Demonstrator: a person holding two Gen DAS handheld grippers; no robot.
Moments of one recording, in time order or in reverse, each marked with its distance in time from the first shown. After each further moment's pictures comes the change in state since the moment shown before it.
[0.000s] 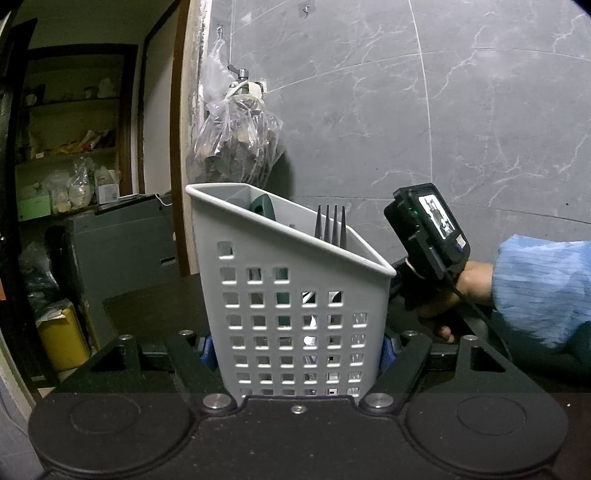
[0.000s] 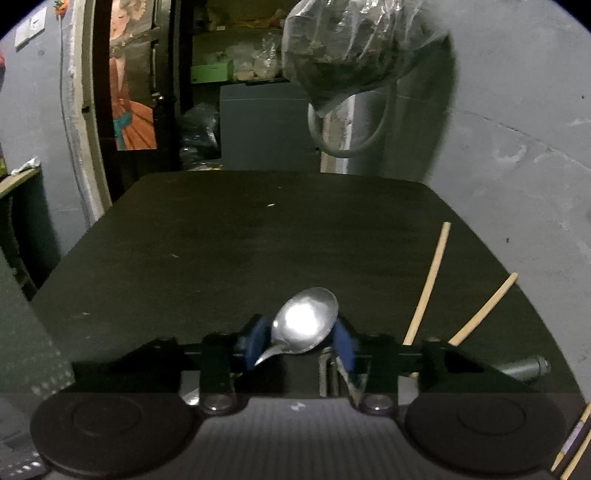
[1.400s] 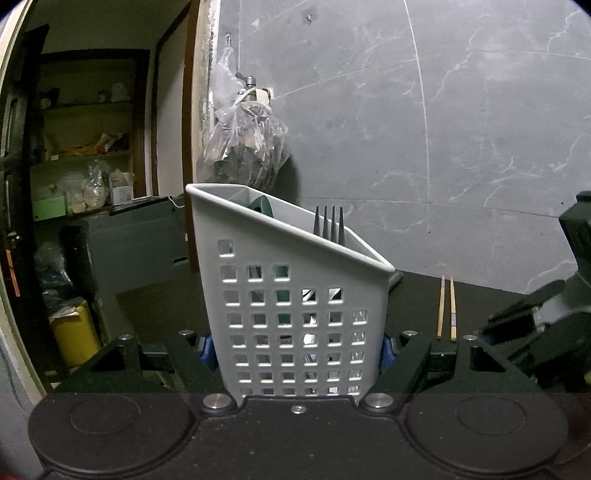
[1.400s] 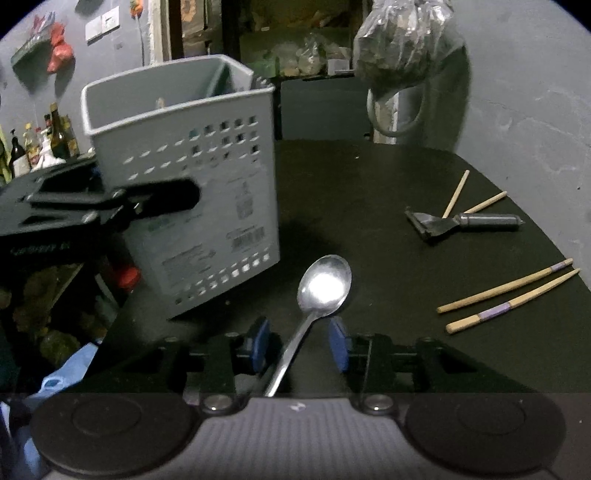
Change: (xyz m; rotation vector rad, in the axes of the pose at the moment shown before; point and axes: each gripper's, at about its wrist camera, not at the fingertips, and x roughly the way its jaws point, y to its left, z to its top) left arm -0.026 -0.022 -0.006 -0.010 -0.008 0.058; right arm -0.157 0.069 -0.106 0.001 0.014 0.124
